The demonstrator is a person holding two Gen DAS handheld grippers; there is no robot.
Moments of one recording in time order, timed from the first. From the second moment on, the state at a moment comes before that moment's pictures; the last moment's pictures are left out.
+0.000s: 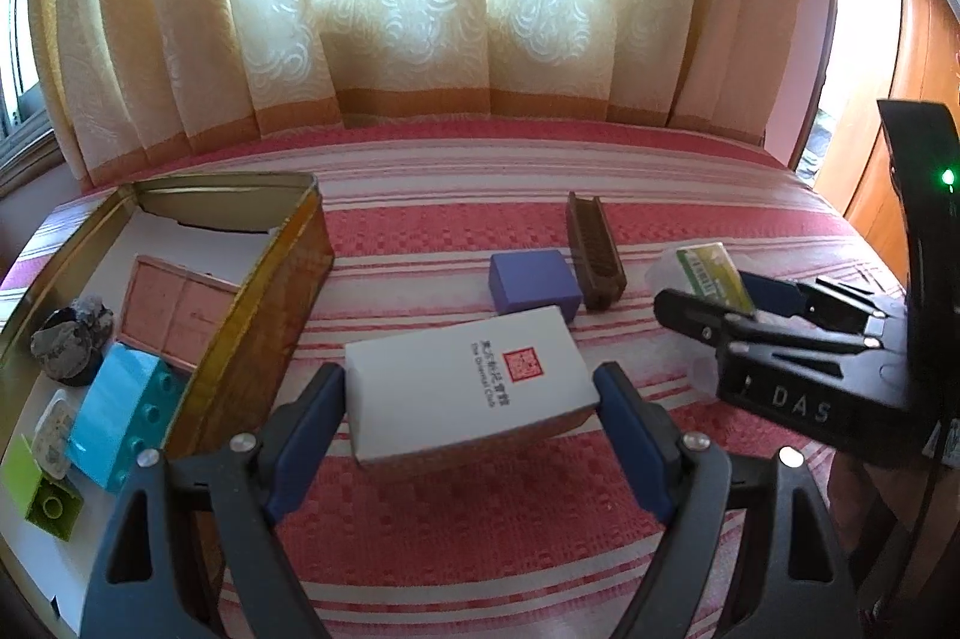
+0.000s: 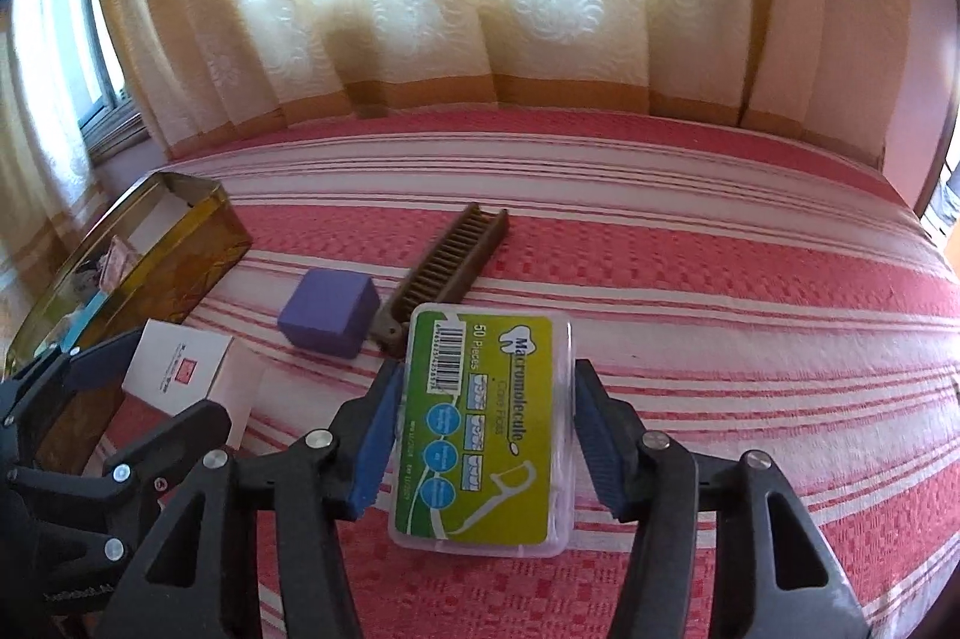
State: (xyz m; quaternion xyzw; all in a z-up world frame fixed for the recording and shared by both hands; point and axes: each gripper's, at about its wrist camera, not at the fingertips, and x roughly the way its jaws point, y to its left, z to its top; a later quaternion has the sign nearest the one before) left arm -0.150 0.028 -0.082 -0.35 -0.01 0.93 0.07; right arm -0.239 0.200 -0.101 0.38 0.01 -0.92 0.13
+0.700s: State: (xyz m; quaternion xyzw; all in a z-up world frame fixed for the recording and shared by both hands) left arm -0.143 0.021 -0.077 -0.34 -0.02 0.94 0.06; right arm -0.247 0.193 -0.113 0.42 0.02 -0.90 0.13
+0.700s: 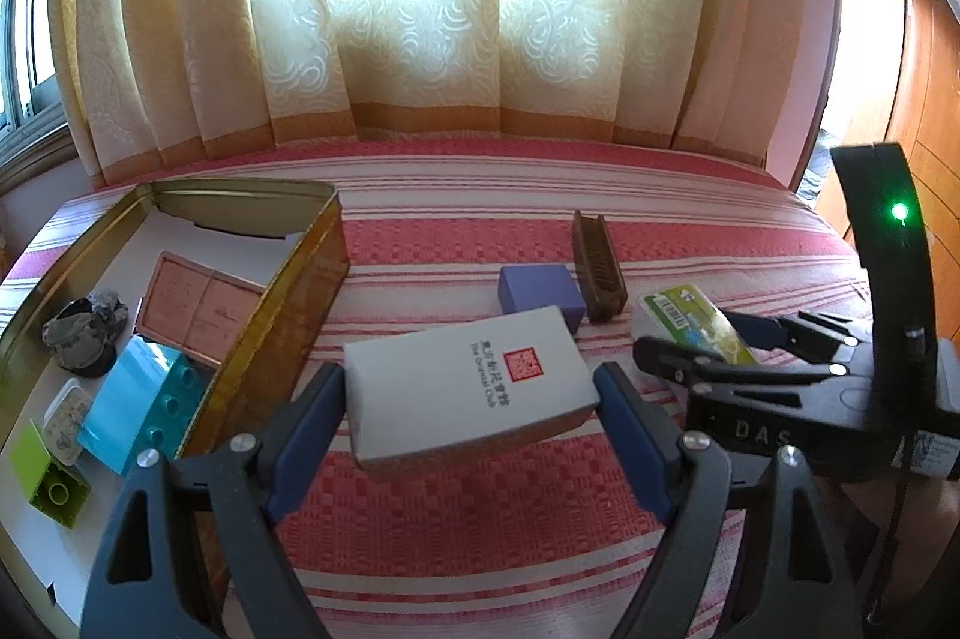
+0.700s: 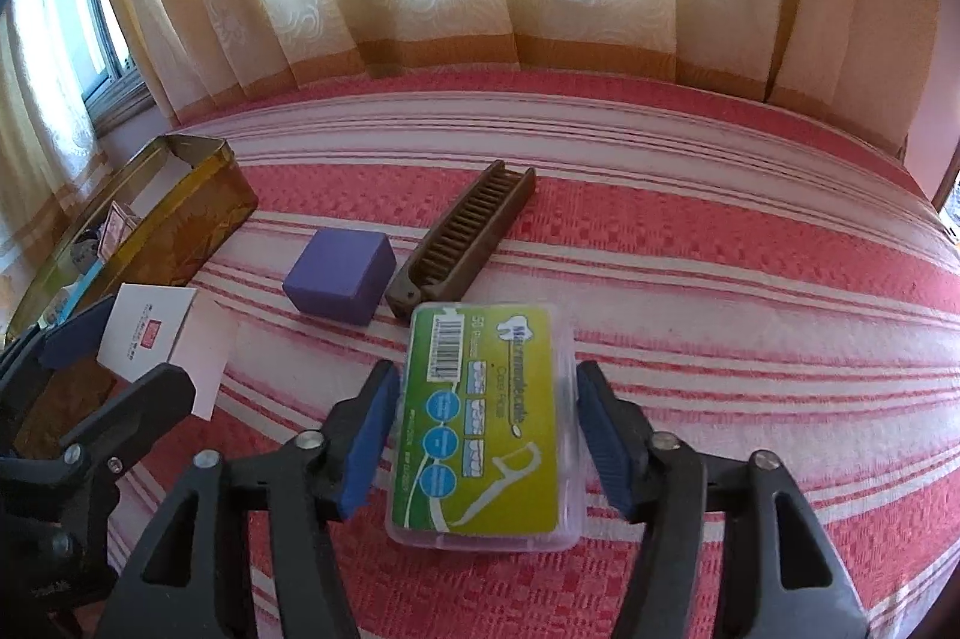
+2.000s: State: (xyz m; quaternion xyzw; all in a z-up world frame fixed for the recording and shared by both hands) left arm -0.108 0.009 -0.061 -0.27 -0.02 0.96 0.03; right arm -0.201 0.171 -0.088 0.31 0.03 -0.94 0.15
